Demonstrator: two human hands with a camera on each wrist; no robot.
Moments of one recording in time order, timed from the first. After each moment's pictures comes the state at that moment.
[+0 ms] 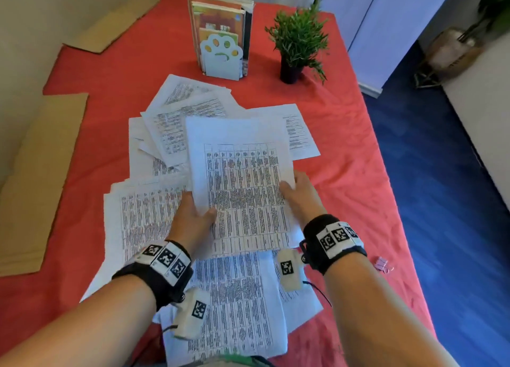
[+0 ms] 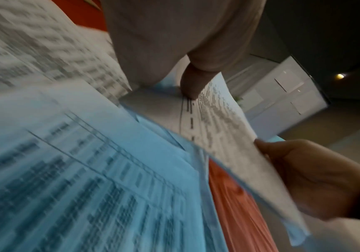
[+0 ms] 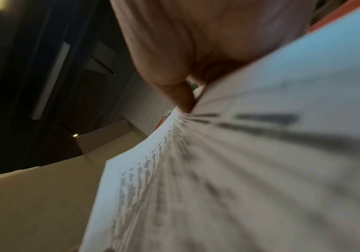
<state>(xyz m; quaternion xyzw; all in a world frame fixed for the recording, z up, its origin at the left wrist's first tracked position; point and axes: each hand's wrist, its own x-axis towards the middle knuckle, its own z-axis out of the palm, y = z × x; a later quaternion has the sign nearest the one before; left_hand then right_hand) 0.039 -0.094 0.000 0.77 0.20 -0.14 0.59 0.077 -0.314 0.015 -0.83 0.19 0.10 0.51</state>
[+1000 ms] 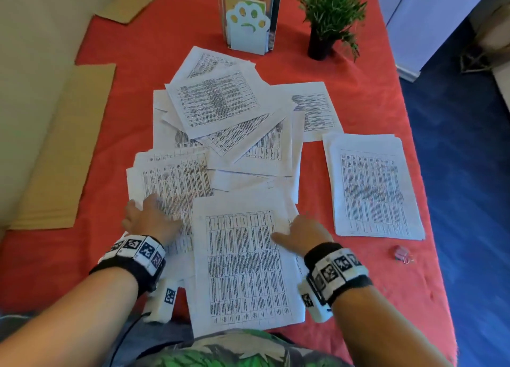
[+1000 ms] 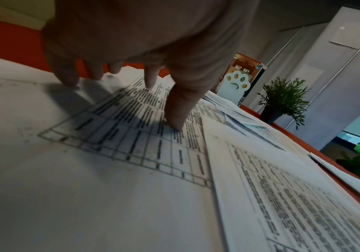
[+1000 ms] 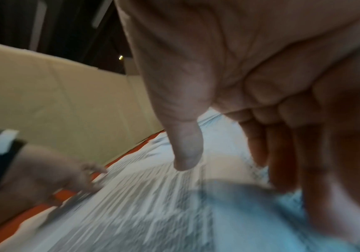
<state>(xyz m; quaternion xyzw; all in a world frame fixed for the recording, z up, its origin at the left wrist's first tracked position) -0.005 -0.002 -0.040 0.88 0.35 -0.17 0.27 0.000 -0.293 -0.016 -0.92 0.06 0.37 0.11</state>
